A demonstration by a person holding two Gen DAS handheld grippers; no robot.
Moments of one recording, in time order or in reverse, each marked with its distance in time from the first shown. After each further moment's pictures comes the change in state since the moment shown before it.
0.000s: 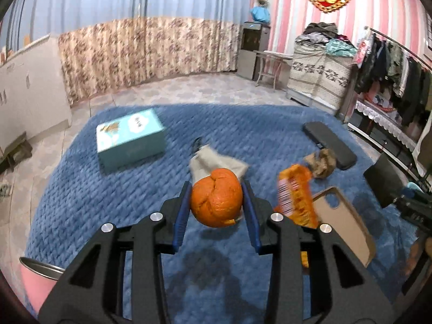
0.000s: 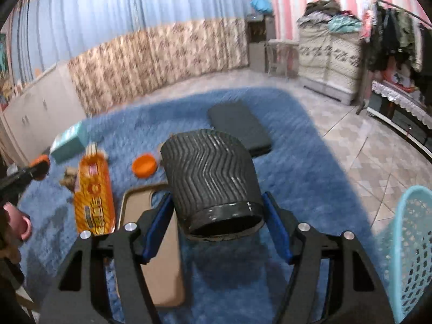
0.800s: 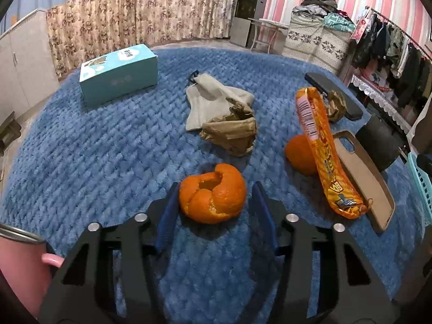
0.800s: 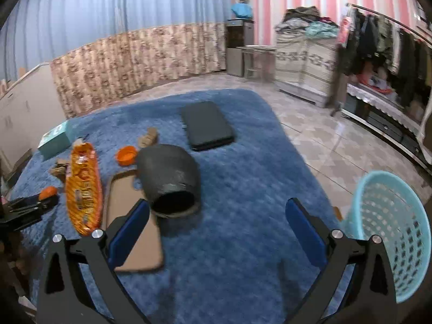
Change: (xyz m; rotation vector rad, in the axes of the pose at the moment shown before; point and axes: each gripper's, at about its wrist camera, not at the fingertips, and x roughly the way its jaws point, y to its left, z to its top) left arm 0.039 0.019 -0.060 -0.025 0.195 -0.053; right arm -0.030 -0.003 -0.021 -0.016 -0.001 -0.109
